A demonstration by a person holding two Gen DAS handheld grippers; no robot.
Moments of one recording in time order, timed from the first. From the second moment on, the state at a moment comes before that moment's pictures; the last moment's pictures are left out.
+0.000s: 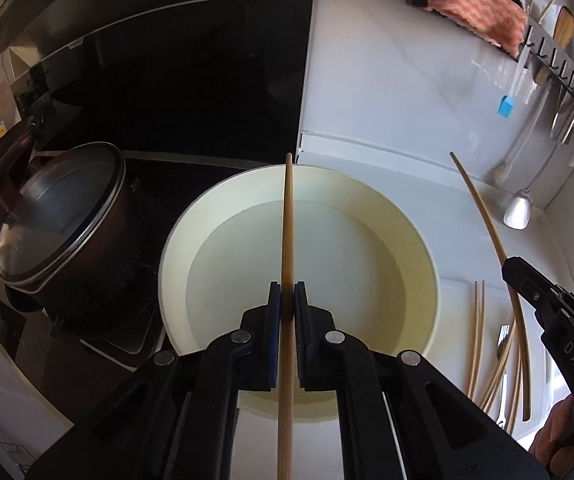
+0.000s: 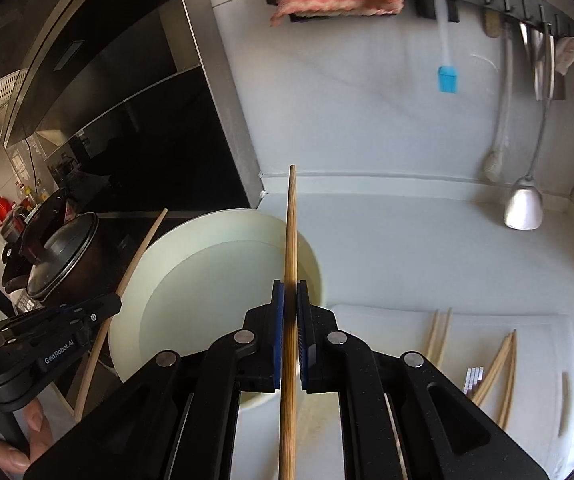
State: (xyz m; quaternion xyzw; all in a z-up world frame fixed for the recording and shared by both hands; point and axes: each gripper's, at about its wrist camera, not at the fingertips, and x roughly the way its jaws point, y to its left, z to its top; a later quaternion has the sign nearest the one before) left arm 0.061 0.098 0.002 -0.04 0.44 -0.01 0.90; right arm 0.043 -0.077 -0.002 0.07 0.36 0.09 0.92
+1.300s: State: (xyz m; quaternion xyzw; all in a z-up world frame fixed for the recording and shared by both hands) left arm 0.173 0.134 -0.110 0.00 0.57 -0.10 0.82; right arm 0.171 0.014 -0.129 0.09 0.56 0.05 0.82
